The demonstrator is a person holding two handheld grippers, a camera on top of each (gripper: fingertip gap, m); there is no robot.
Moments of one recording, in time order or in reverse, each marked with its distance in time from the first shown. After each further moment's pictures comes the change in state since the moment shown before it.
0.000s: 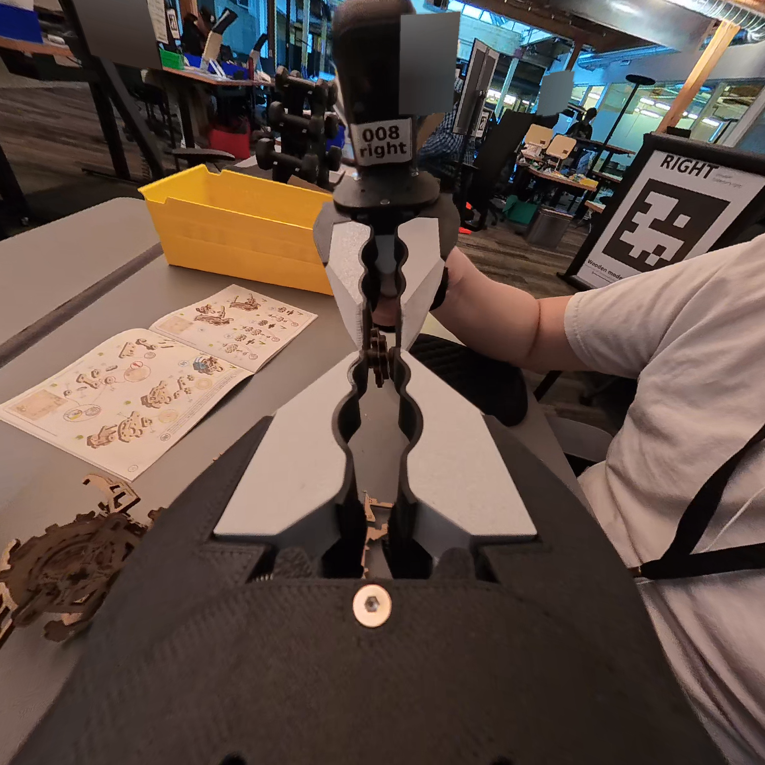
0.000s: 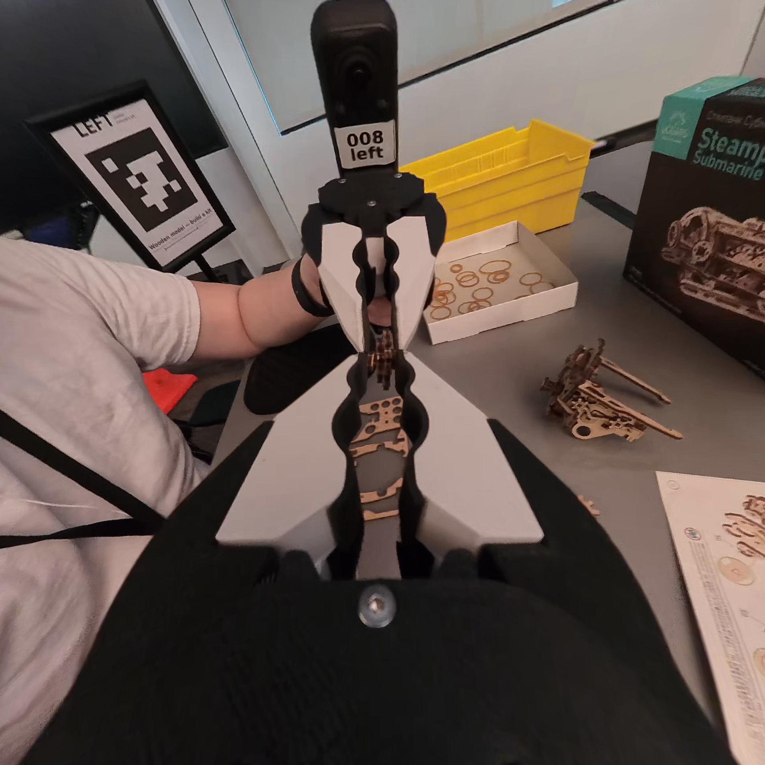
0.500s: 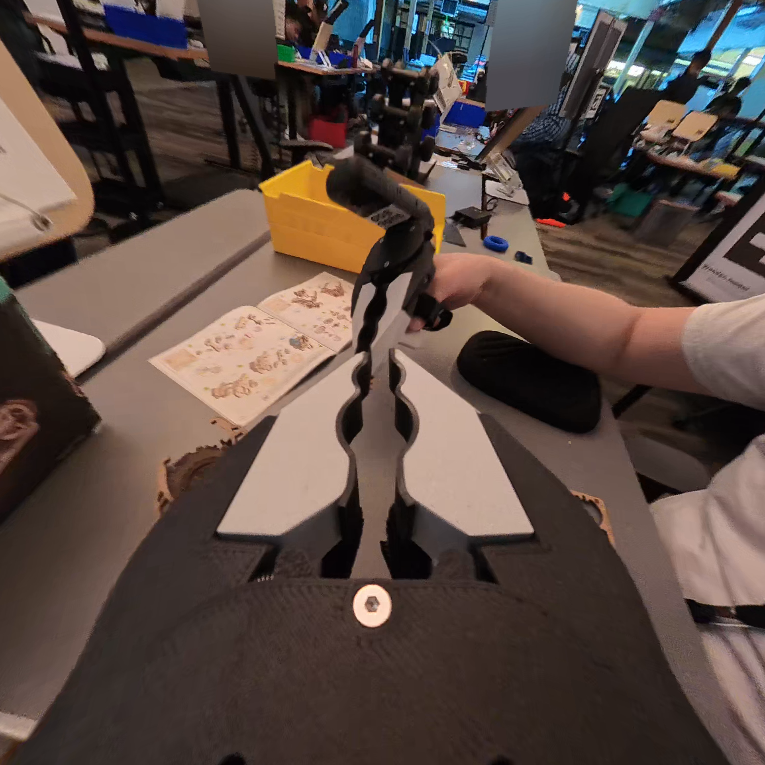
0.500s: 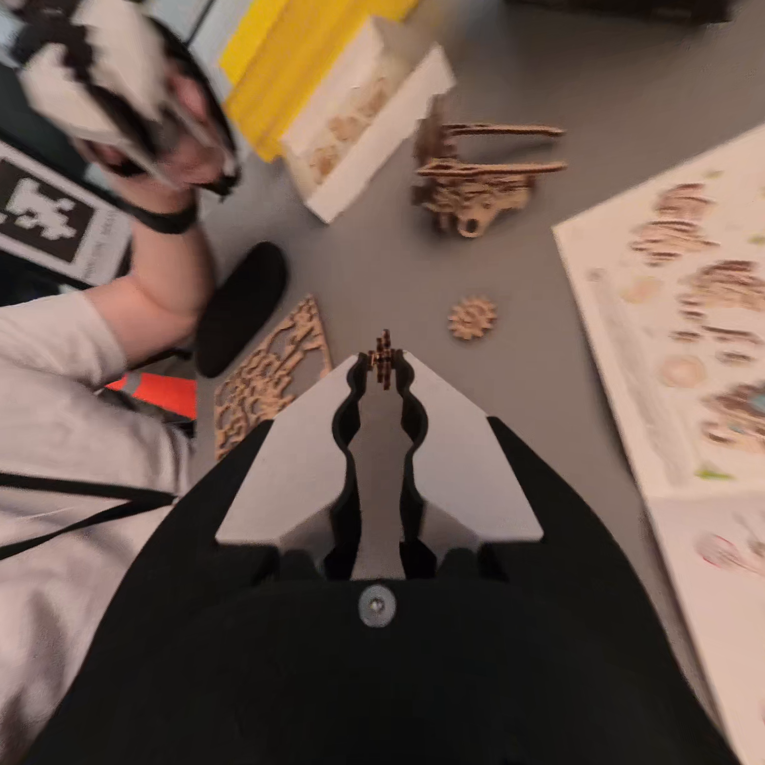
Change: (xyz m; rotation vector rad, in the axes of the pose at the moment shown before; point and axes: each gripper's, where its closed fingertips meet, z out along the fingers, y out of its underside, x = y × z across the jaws) left arm -0.037 -0.009 -0.033 -0.030 -0.228 0.003; right arm 0.086 0.092 -0.036 -0.223 0.142 0.447
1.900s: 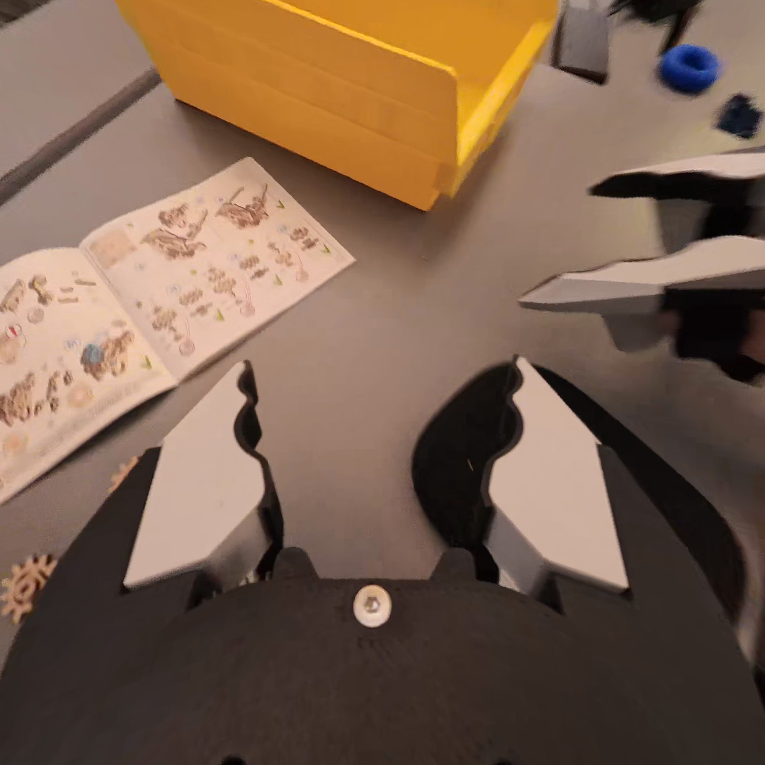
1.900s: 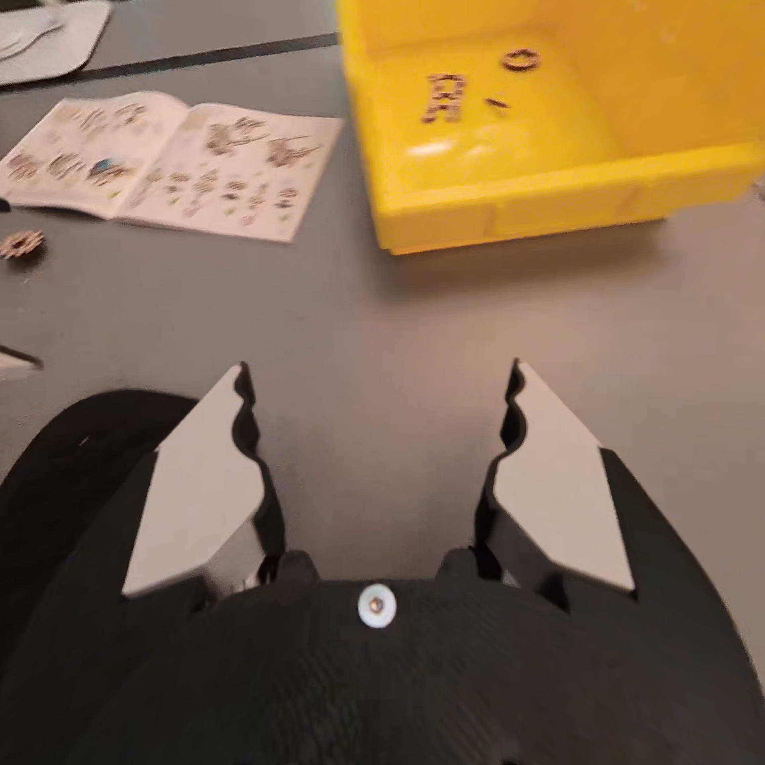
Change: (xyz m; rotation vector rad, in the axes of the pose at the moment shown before) left arm 0.077 0.075 0.247 -0.411 -0.314 -0.010; right arm 0.035 0.196 -0.253 0.466 1.266 0.290
